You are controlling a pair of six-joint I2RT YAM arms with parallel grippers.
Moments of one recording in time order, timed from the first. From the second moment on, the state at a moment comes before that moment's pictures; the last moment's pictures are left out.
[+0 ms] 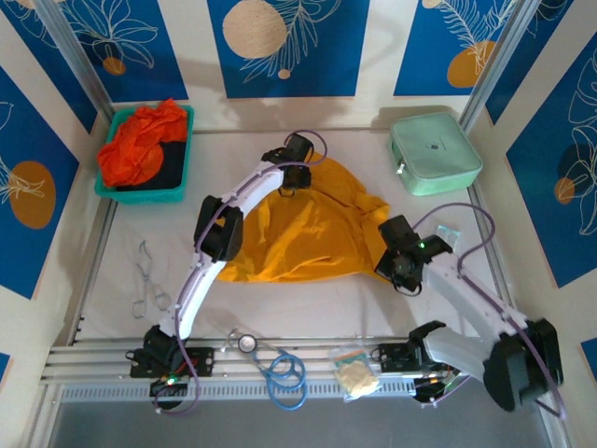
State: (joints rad) left arm -0.54 2.66 2.43 -0.80 -0.07 -0.49; right arm 0.42 1.02 0.69 -1.01 0.12 0.99
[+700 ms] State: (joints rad) left arm -0.54 2.55 2.29 -0.83 -0.08 -0.52; right arm 0.25 1.07 0.81 -1.06 0.02 0.87
